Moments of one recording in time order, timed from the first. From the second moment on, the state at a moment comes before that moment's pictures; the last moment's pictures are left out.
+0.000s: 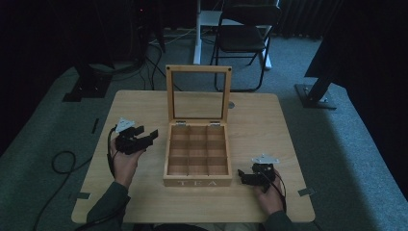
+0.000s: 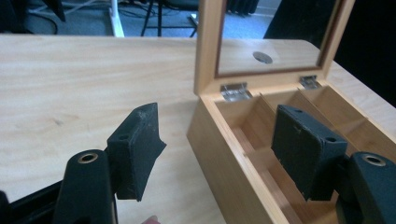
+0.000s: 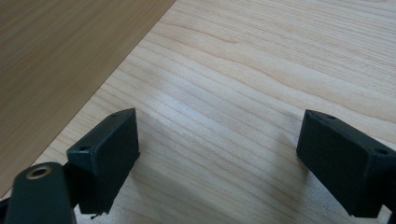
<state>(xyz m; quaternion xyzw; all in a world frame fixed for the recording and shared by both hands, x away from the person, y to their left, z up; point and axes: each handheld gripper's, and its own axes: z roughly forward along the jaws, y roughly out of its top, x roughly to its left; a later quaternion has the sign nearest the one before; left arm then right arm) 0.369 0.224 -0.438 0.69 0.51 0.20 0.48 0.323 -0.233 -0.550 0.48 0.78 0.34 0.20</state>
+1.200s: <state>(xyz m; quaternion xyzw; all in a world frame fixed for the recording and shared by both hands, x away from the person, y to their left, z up) 0.443 0.205 -0.420 0.69 0.50 0.22 0.46 0.323 -0.233 -0.550 0.48 0.78 0.34 0.20</state>
